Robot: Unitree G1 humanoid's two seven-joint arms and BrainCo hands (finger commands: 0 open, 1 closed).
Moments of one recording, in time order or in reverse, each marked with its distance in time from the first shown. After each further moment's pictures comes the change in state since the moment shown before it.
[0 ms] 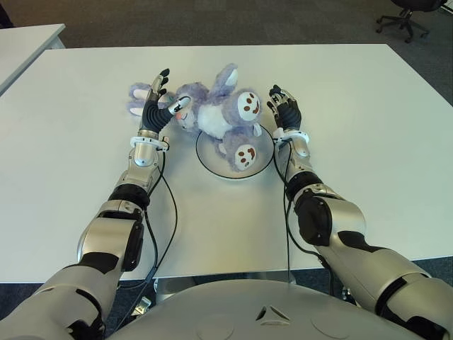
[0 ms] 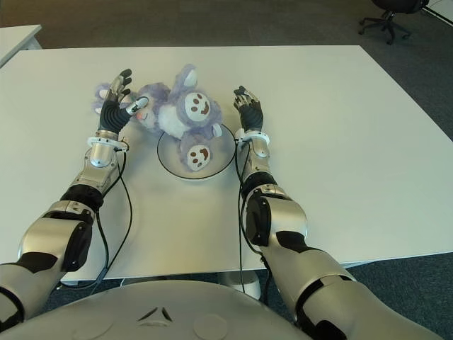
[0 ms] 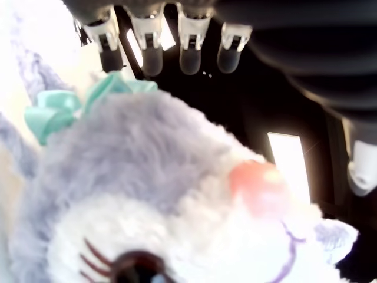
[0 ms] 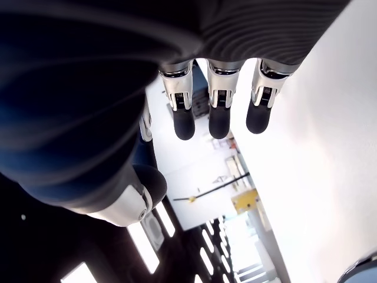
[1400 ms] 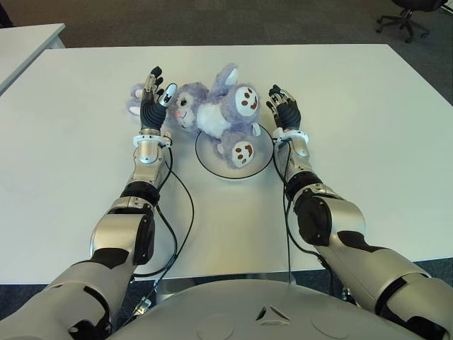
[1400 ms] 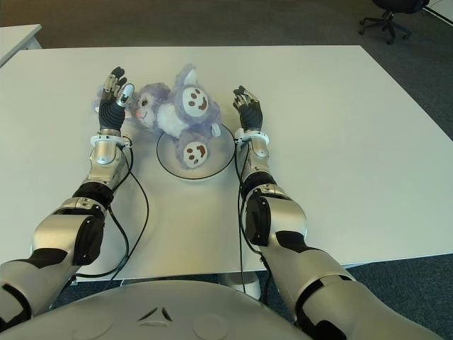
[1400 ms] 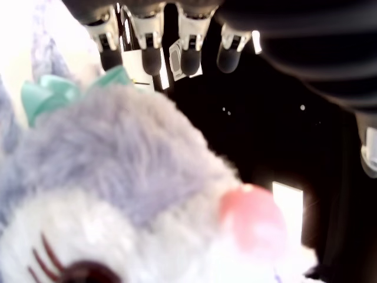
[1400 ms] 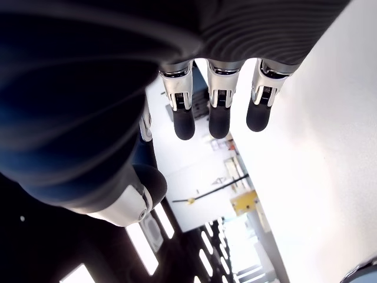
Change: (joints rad) left arm -0.026 -0.082 0.123 0.047 -0.139 0.019 -0.036; right arm -0.001 0.001 0.001 0.001 -0.001 0.000 -0.008
